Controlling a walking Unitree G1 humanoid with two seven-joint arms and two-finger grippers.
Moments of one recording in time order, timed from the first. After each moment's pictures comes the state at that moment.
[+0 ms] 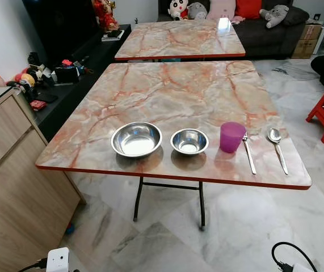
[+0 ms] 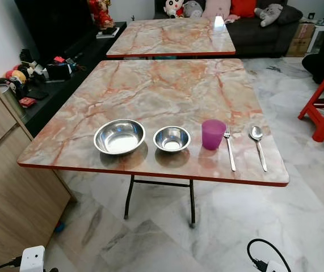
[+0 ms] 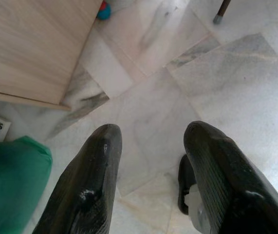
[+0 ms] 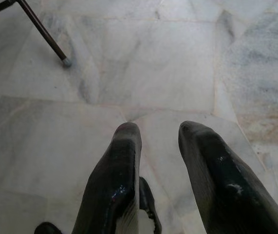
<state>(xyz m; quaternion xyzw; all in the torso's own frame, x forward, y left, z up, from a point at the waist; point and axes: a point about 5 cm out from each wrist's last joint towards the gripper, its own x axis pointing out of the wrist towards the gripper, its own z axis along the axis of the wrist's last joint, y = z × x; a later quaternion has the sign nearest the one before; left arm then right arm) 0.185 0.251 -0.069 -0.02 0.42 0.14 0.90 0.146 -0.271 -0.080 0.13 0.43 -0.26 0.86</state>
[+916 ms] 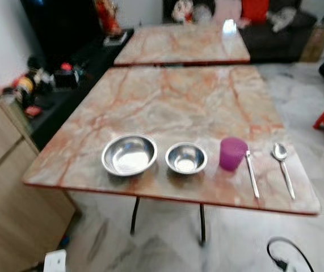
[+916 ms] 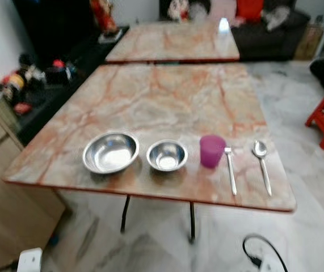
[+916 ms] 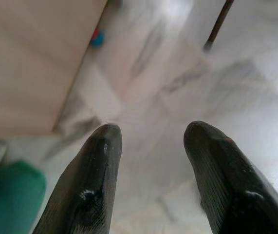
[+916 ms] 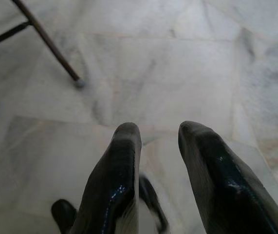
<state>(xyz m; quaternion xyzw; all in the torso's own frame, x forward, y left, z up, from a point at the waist) 0.193 0.256 -0.063 -0.01 0.41 0.14 0.90 0.147 -0.267 -0.081 0.13 0.43 -0.25 0.86</state>
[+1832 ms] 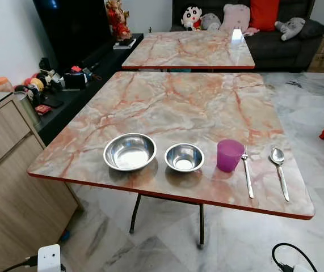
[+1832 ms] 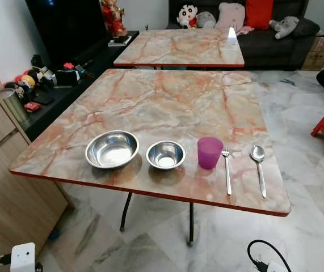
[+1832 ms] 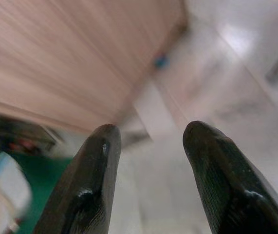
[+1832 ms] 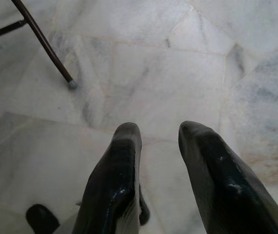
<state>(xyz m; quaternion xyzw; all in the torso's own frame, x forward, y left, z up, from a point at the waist) 0.207 0.291 -0.038 0.07 0.33 0.26 0.90 0.143 -0.271 -0.081 0.13 0.43 -0.26 0.86</state>
